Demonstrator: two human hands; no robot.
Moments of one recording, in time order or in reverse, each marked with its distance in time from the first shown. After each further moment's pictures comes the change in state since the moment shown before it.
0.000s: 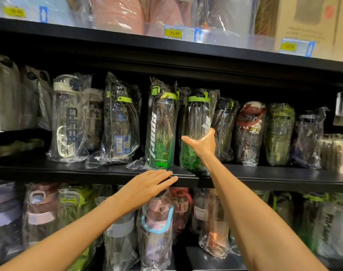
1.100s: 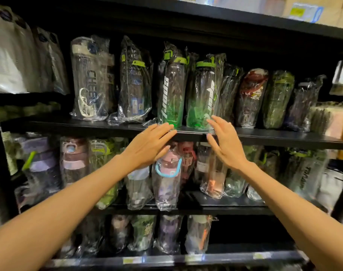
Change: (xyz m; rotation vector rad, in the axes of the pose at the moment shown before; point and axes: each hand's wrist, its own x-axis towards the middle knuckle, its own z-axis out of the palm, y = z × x) left_hand -0.035 0.015 -0.054 0.001 -0.077 -0.163; right_hand -0.134 0.023 -0.085 -0.674 -0.212 -0.681
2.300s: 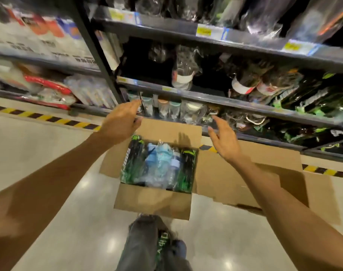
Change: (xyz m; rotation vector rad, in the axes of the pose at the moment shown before) left_hand -0.571 0.253 0.162 -0.483 -0.809 -0.740; right_hand -0.546 -0.235 0.270 0.395 -0.960 0.562
